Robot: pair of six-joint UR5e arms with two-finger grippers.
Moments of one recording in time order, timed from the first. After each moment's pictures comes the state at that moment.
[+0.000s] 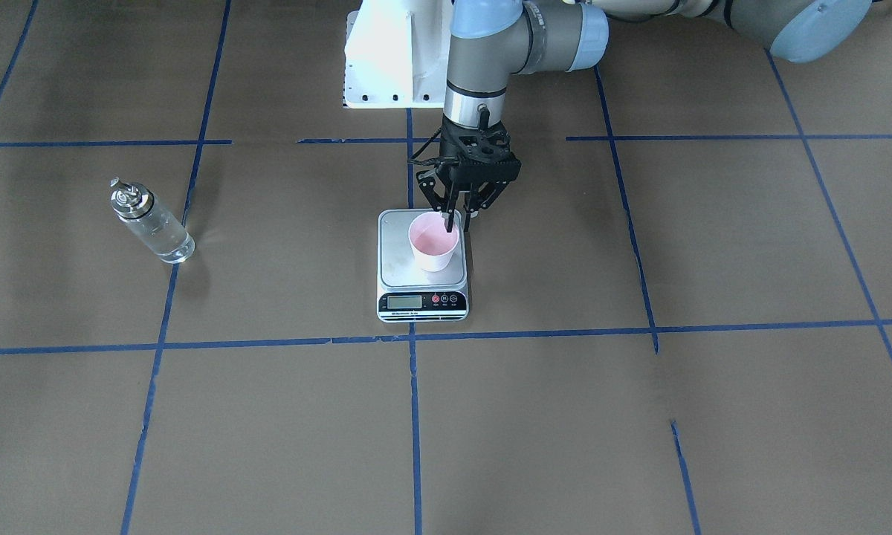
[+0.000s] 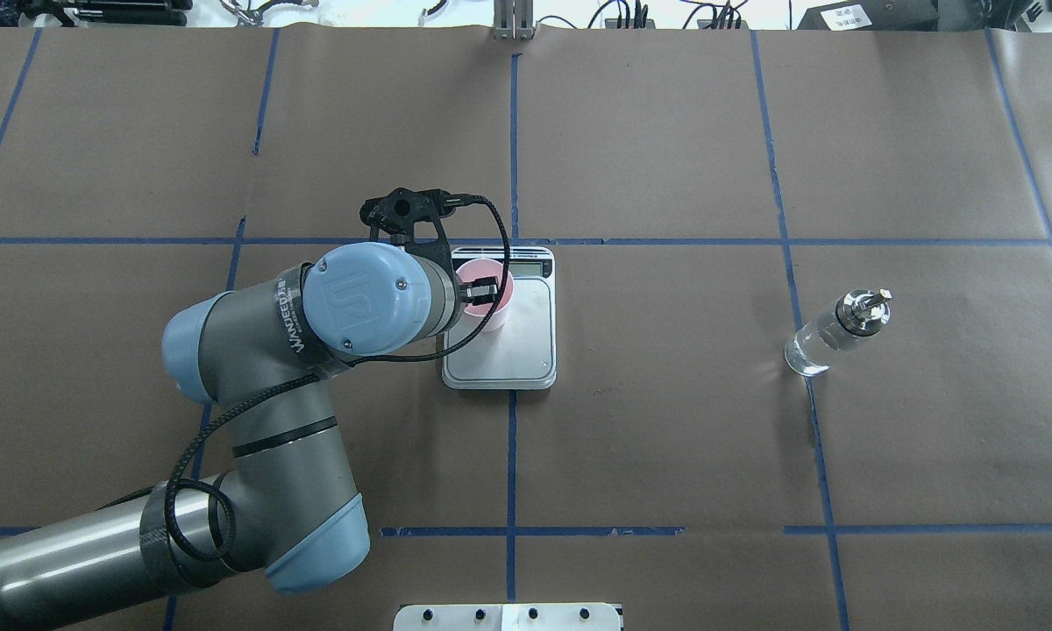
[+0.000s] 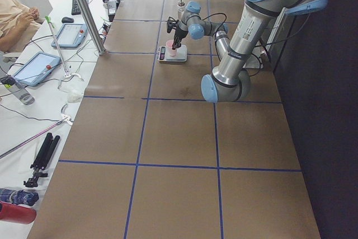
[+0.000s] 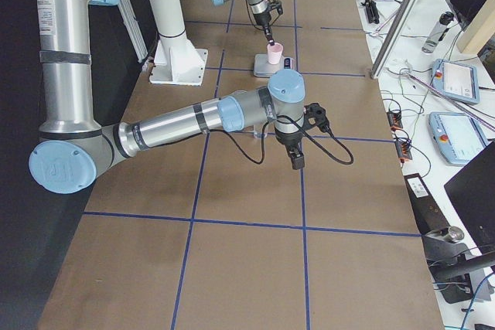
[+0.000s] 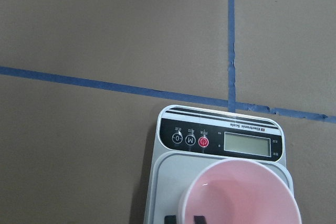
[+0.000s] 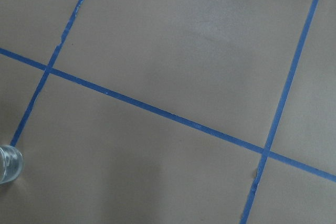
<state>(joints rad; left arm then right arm) -0.45 -2.24 -1.78 -1.66 -1.53 -1.39 1.46 -1.58 1.90 -1.56 2.34 -0.04</state>
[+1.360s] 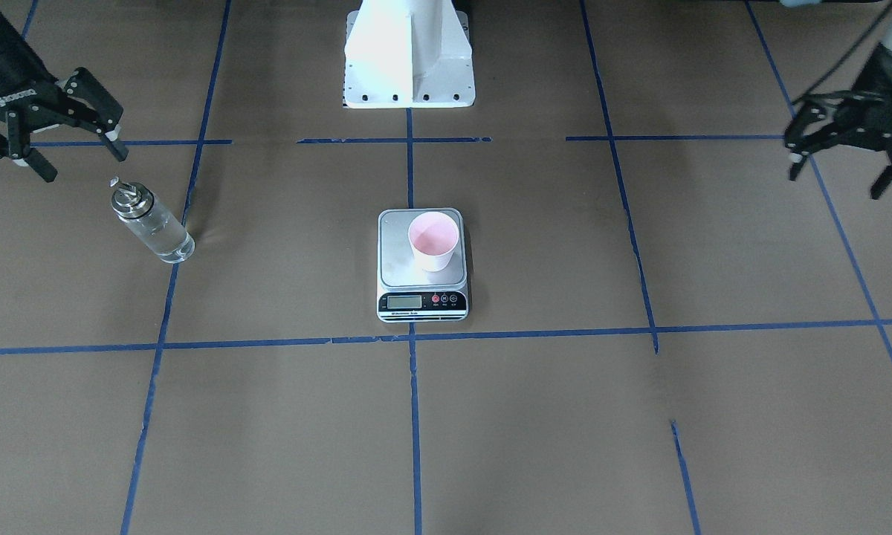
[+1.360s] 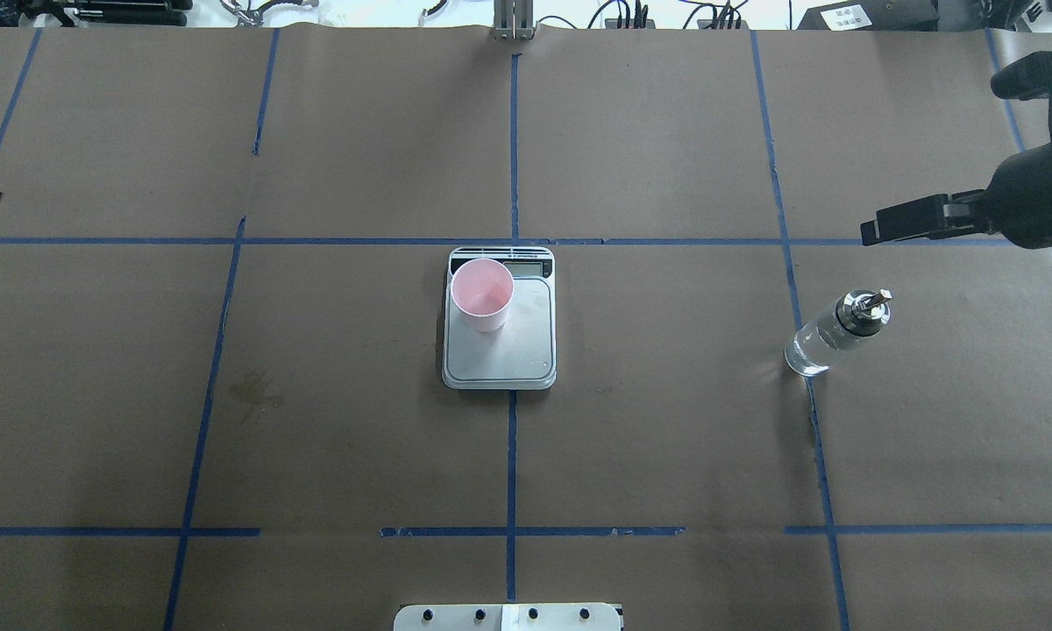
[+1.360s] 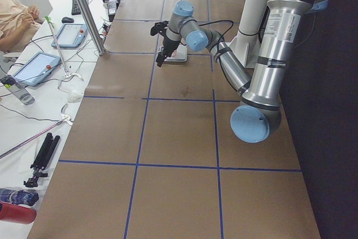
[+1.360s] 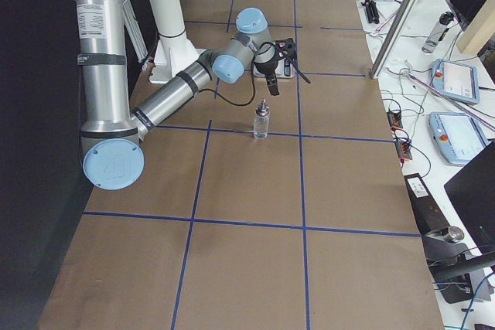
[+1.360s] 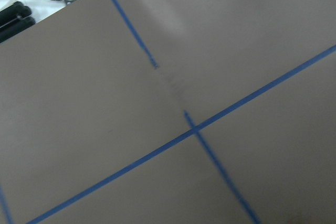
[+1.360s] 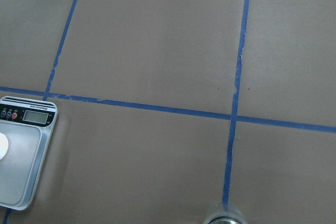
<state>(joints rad) -1.26 -1.61 -2.05 -1.60 -2.14 -0.18 0.95 -1.53 2.26 -1.36 2.06 0.89</state>
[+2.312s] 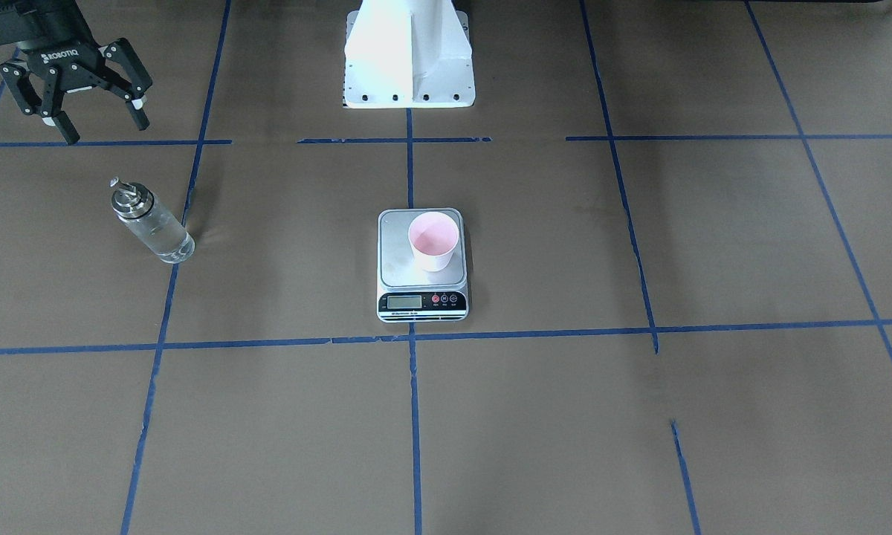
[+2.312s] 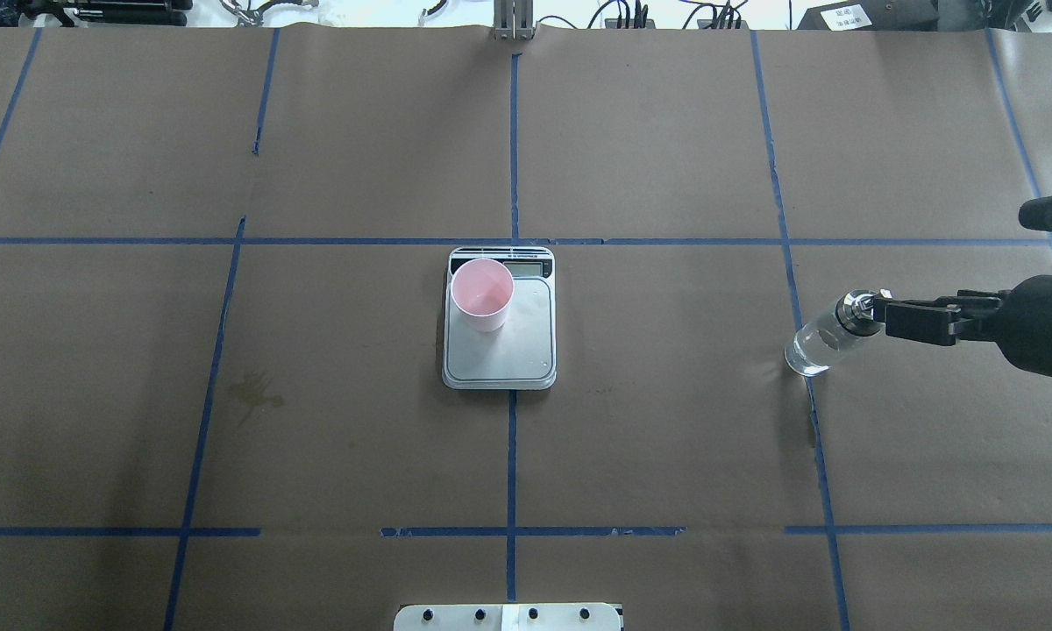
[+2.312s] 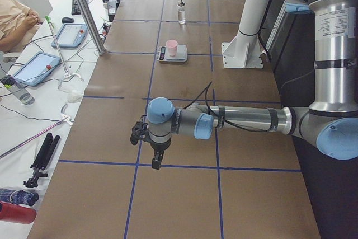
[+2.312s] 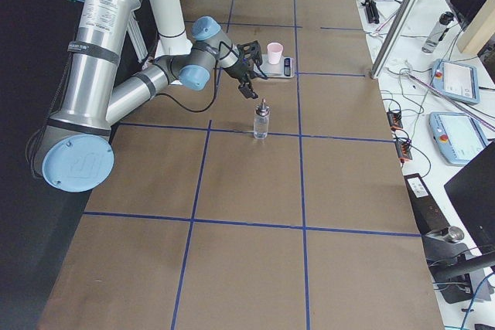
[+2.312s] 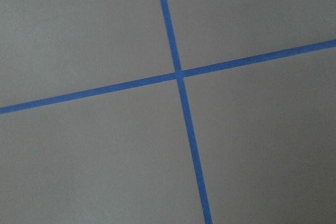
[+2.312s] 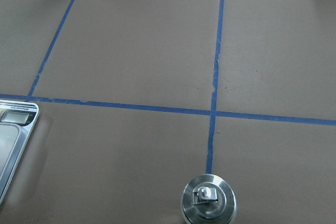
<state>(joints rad) -1.55 -1.45 -1.71 -1.69 -2.29 0.00 0.66 -1.86 2.40 -1.07 1.62 1.06</state>
